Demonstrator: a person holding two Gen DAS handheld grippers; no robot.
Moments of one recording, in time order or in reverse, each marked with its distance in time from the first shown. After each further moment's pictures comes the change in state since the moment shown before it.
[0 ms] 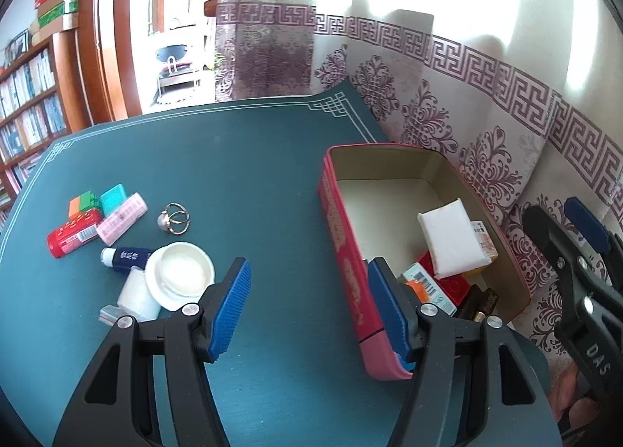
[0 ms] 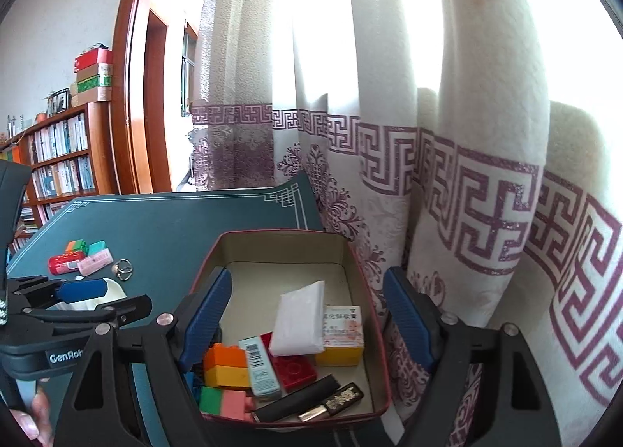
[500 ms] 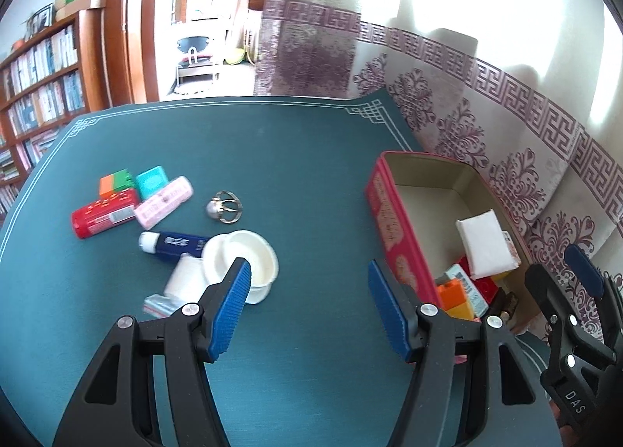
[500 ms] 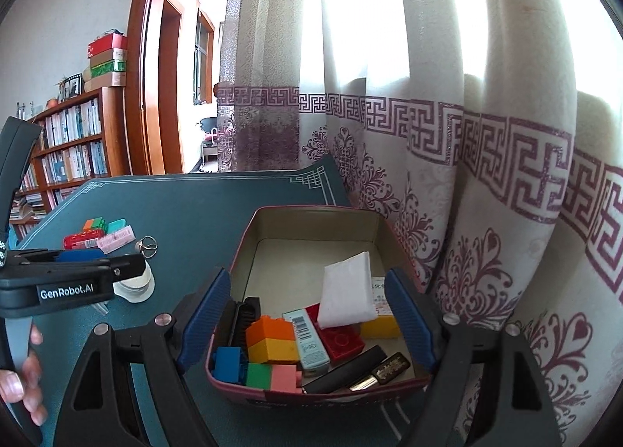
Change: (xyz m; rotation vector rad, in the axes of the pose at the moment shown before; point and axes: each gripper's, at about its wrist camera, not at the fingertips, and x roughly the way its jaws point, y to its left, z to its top) left arm -0.009 0.056 -0.009 -0.085 -0.013 0.025; right arm -0.003 0.037 -0.021 -0.016 0.043 0.032
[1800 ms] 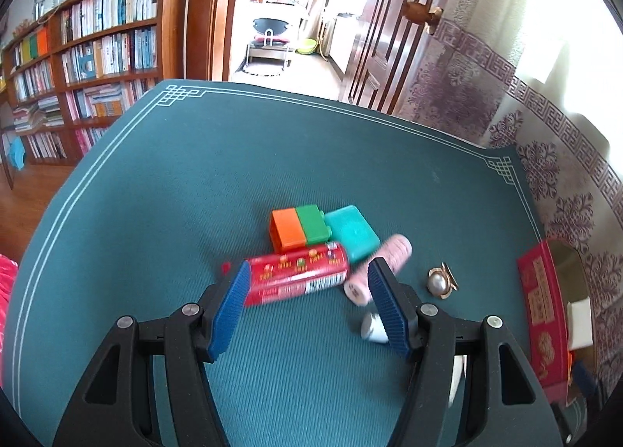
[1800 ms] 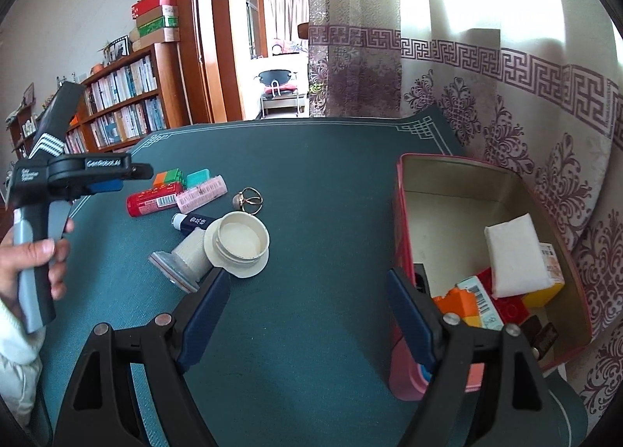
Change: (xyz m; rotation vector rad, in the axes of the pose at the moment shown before) left arm 0.043 0.199 0.048 -0.212 0.022 0.134; right arm 0.048 0.111 -0.012 -0.039 0.192 0.226
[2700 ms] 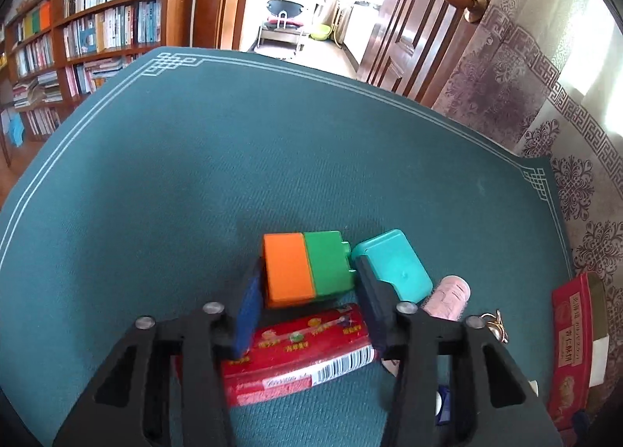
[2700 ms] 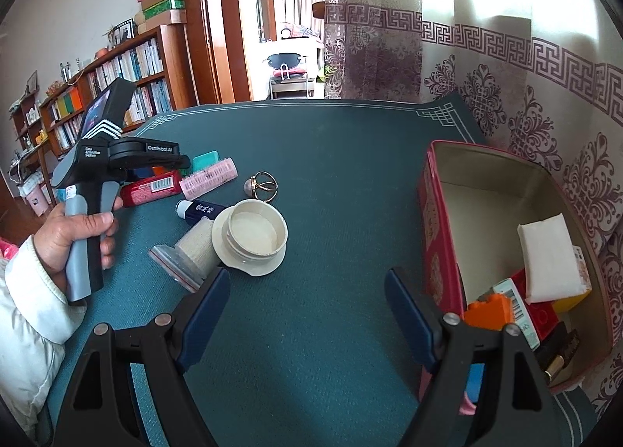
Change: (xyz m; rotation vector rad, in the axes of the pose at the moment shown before) left arm 0.068 0.020 0.018 -0.058 0.046 0.018; right arm 0.027 0.014 0.006 -0.014 0.058 0.021
